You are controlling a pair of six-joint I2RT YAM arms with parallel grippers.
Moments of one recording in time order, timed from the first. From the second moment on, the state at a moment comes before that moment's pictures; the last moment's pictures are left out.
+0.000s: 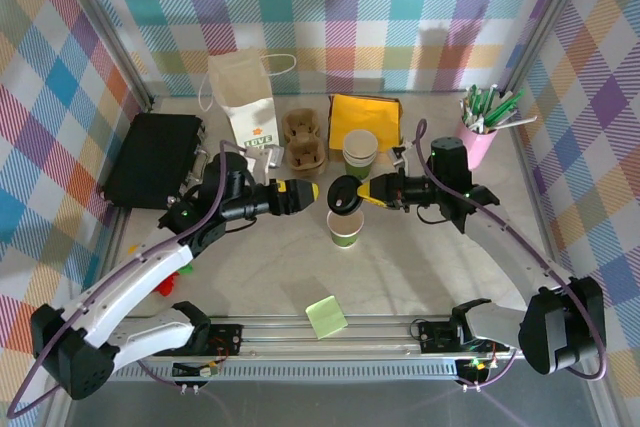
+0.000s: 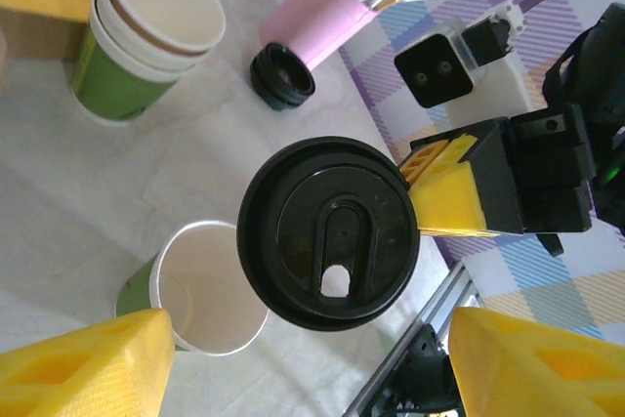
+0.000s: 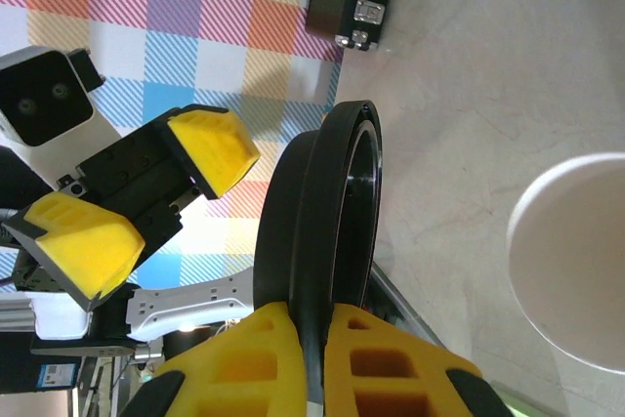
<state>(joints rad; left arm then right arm) -0.61 1.05 0.93 -0.31 0.41 -0.66 0.31 1.19 0.83 -0.20 -1.06 0.83</state>
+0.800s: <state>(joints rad) -0.61 1.19 0.84 -0.16 0.48 -0.77 0.29 1.34 0.69 -0.07 -1.06 0.84</state>
